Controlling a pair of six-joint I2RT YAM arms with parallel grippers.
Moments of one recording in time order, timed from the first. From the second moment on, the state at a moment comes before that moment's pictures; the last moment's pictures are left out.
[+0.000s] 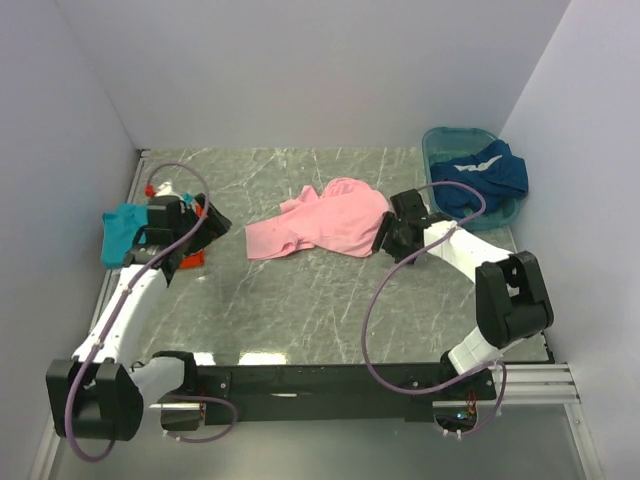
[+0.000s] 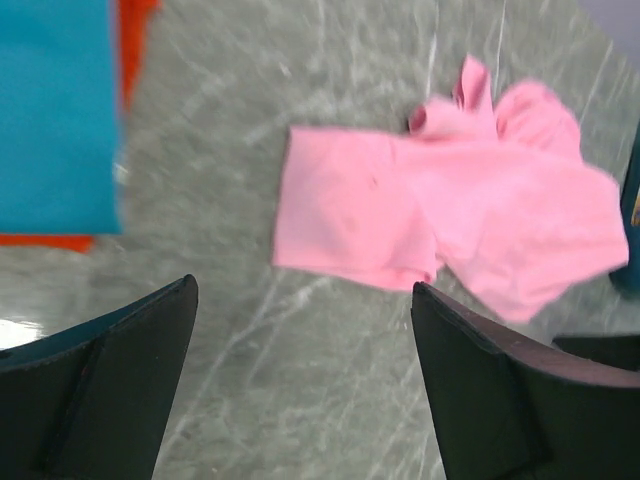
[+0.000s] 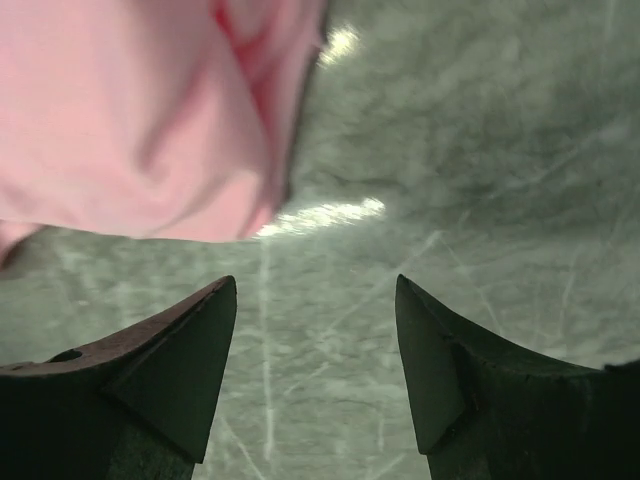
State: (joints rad) left arm -0.04 1.07 0.82 -0.36 0.07 -0.63; right arm 0.32 1.59 0.99 -0.48 0.04 0.69
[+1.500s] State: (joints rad) left arm -0.24 1.67 0.90 -0.19 0.11 -0.70; right arm 0.32 1.56 1.01 -0.42 -0.01 0.67
